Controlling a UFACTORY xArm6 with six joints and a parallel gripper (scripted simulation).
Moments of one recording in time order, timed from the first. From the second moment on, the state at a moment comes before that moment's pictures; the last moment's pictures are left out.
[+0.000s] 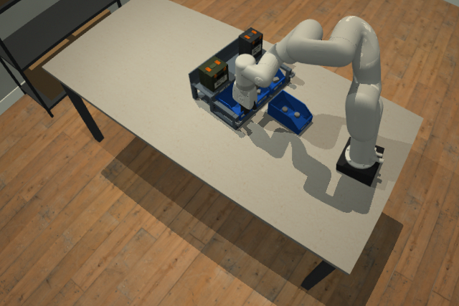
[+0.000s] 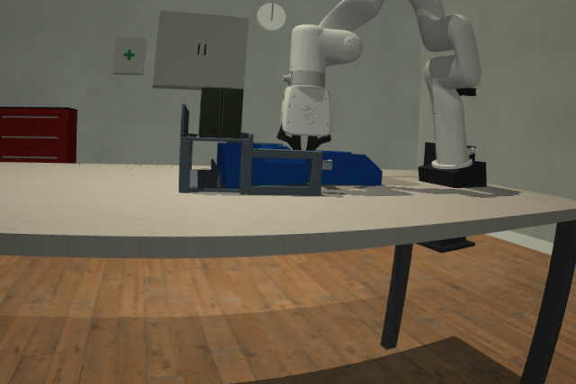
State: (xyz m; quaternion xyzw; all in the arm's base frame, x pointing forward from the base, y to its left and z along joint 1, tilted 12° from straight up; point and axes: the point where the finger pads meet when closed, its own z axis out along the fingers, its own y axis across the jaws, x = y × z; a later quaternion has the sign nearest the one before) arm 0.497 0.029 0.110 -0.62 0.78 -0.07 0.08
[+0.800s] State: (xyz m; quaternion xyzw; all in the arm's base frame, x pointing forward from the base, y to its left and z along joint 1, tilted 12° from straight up) arm 0.481 0.033 0.107 -0.62 0.78 -0.07 0.08
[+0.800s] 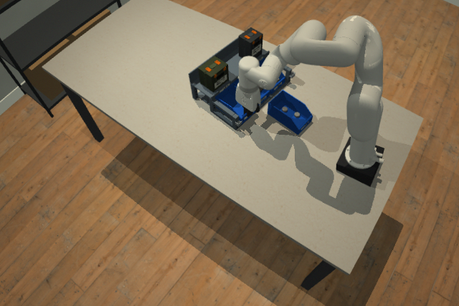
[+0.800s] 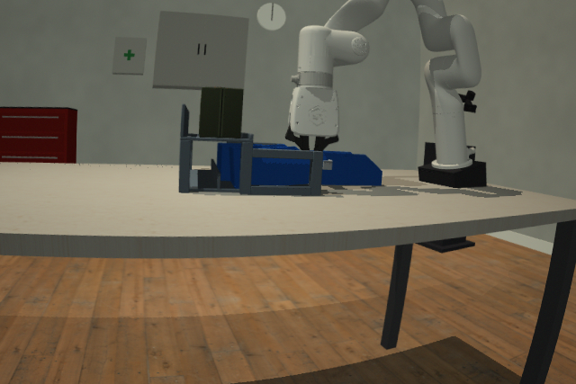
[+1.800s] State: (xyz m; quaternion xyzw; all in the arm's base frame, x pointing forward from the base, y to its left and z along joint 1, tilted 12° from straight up) arm 0.413 0.048 0.092 -0.62 0.78 -0.07 0.08
